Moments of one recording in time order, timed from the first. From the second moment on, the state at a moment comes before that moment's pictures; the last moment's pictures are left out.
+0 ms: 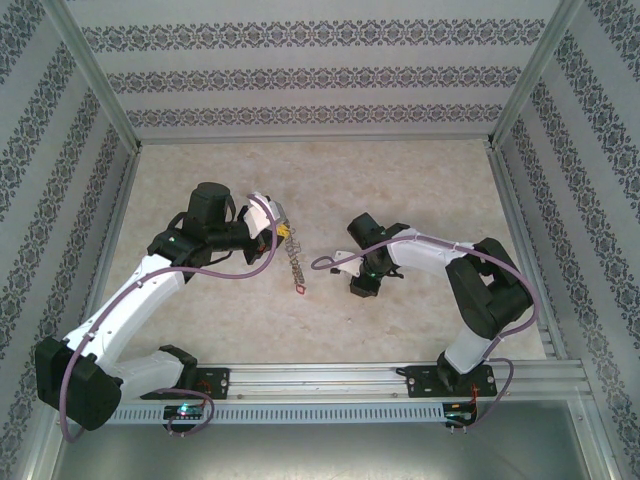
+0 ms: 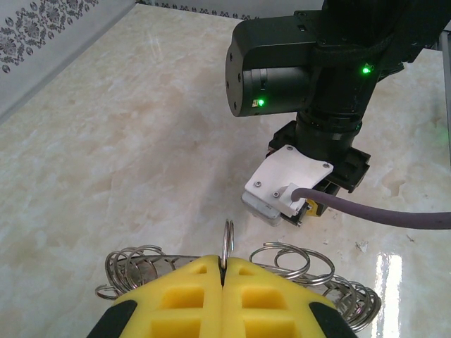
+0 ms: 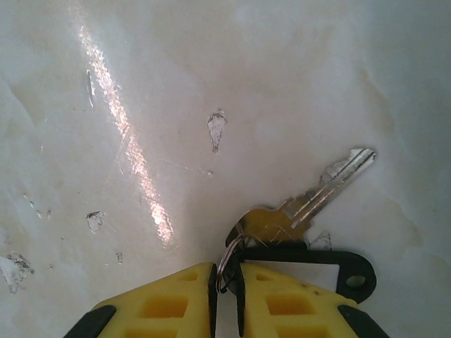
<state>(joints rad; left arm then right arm) -0.40 1.14 0.98 -0.44 0.61 0.45 0.57 1.69 0.95 -0.70 -0.24 -0.62</state>
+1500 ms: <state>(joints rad) -0.41 1.14 0.98 -0.44 0.61 0.45 0.64 1.28 0.99 -0.47 -0.49 -0.39</state>
